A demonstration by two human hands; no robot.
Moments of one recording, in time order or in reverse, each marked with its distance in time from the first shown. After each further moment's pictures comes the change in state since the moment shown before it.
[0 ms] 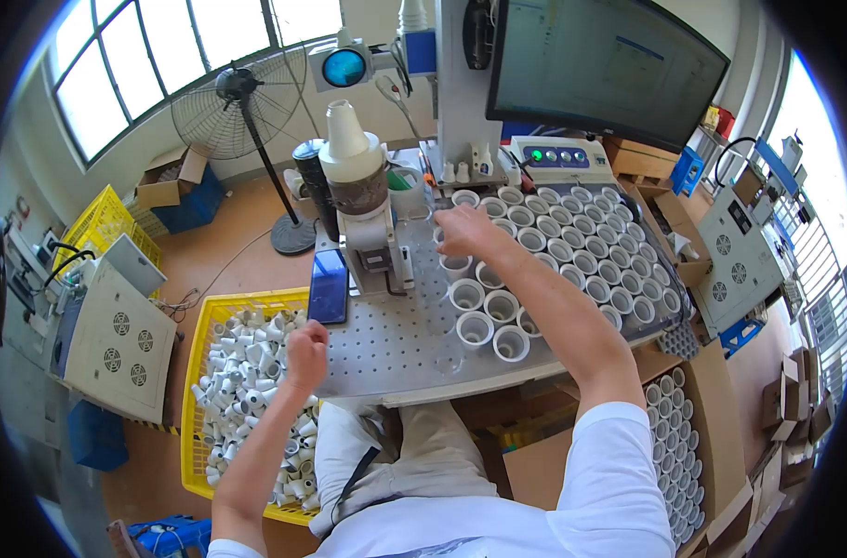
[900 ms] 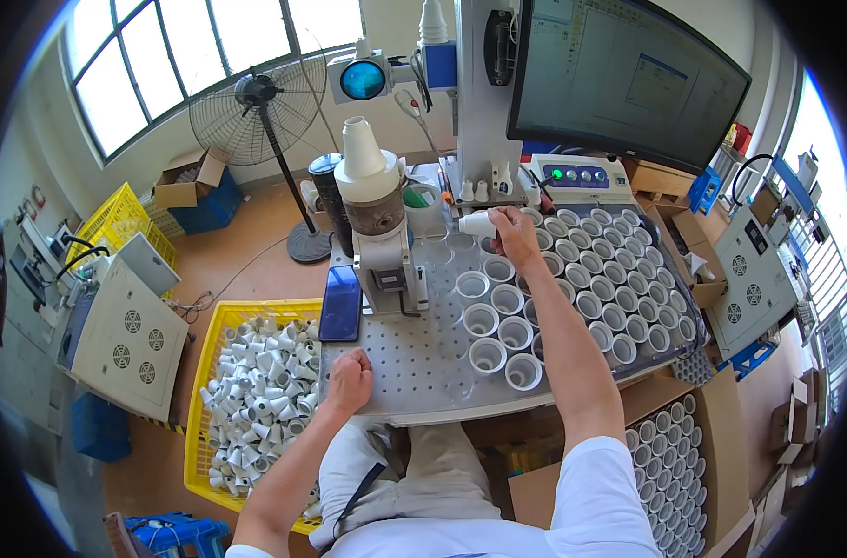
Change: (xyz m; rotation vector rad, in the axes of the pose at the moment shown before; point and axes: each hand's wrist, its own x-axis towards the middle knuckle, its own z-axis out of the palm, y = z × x) left_hand -0.010 0.020 0.046 0.081 -0.090 0.092; right_hand 0.015 0.072 0.042 1.323 0.513 0.153
